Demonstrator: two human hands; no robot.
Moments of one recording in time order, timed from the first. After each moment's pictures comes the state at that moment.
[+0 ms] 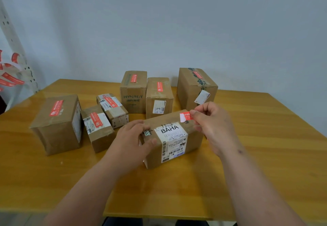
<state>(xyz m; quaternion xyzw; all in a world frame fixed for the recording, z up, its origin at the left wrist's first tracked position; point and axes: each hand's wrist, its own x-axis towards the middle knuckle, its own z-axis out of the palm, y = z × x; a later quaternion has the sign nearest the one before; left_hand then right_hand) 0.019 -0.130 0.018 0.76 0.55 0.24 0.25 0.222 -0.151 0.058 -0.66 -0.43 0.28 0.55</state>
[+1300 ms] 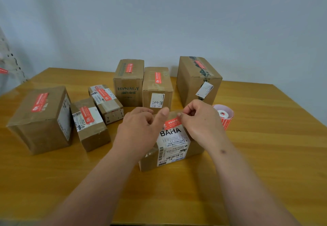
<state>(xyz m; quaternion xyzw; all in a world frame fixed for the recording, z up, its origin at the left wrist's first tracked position) 0.060 -0.100 0.020 0.73 0.56 0.31 0.24 0.214 -0.126 0.046 -0.74 -0.55 0.16 0.36</state>
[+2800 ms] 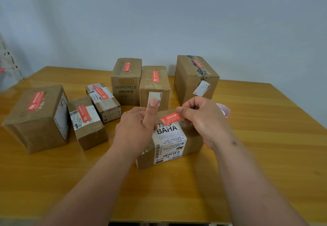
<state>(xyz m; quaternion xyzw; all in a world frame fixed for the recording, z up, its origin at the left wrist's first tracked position) 0.062 -0.101 0.020 0.70 0.54 0.38 0.27 0.224 -0.128 0.052 -0.67 -0.49 0.31 0.47</state>
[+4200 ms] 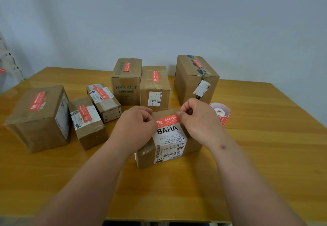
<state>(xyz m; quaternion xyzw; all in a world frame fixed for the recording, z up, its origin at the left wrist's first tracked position) 0.056 -0.101 0.031 0.72 0.56 0.29 0.30 0.221 -0.131 0.049 -0.72 -0.58 0.18 0.33</state>
